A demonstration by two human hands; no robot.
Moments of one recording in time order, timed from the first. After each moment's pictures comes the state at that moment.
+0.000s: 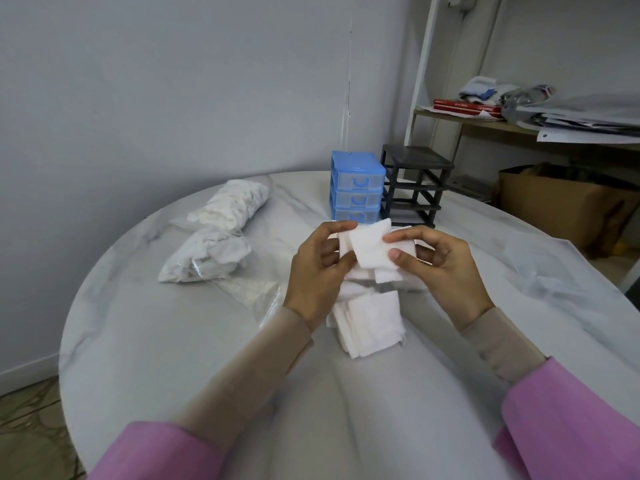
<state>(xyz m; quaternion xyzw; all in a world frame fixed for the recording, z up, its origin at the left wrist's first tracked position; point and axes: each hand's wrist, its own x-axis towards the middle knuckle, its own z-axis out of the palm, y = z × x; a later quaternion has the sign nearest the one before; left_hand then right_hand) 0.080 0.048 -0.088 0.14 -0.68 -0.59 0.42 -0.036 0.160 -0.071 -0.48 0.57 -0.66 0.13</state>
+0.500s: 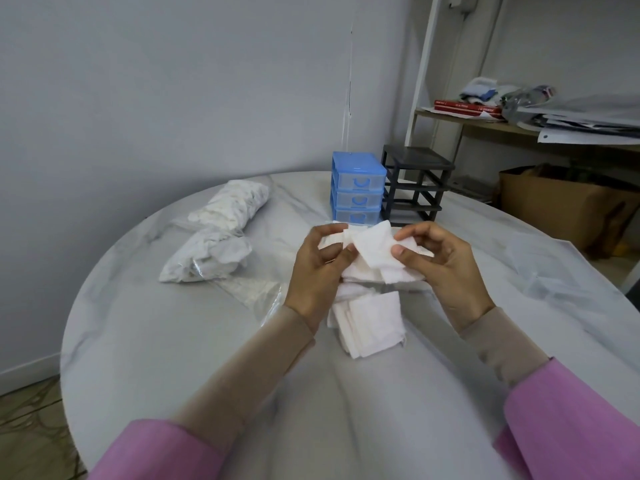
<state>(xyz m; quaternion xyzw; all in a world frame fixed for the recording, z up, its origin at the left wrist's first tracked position) 0.083 0.054 -0.082 0.15 -0.59 -0.69 0.39 -0.035 0.158 -0.070 -0.44 0.56 -0.69 0.15</state>
